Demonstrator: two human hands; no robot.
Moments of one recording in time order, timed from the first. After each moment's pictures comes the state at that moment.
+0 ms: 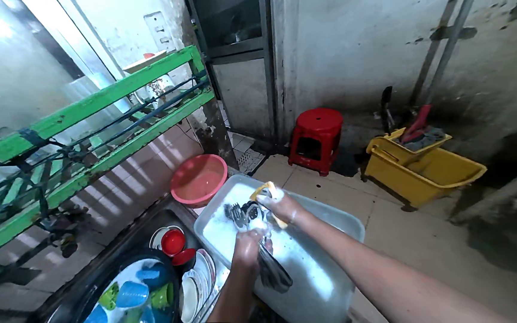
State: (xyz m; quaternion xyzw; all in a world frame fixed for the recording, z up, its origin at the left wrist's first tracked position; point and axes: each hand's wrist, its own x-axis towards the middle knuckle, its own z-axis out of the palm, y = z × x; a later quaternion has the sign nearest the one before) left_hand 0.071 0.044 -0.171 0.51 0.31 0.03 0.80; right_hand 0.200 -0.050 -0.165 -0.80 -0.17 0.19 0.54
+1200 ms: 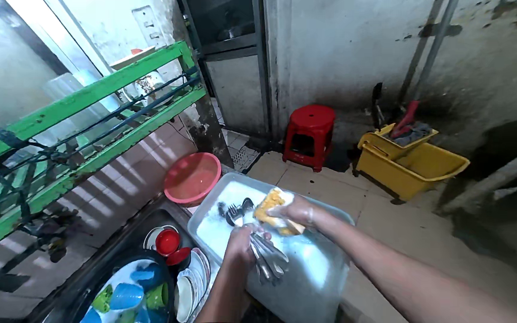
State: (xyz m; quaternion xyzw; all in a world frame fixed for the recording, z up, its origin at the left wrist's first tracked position) left_hand 0.086 0.046 -0.170 0.46 0.38 -0.02 0.80; right_hand 0.188 -0.094 -0.149 -0.80 -0.15 0.33 0.48
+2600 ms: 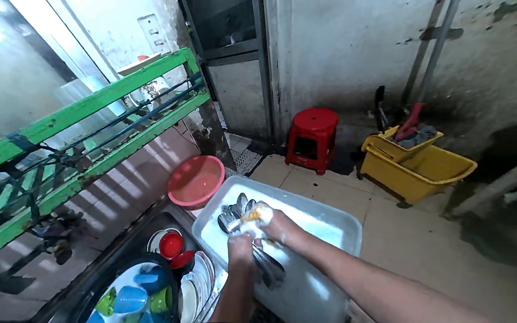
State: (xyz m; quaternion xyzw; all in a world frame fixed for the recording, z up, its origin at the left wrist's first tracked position) left_hand 0.071 0.043 -0.168 0.56 0.39 0.13 0.72; right_hand 0.160 -0.045 -0.153 -0.86 -0.27 0.26 0.34
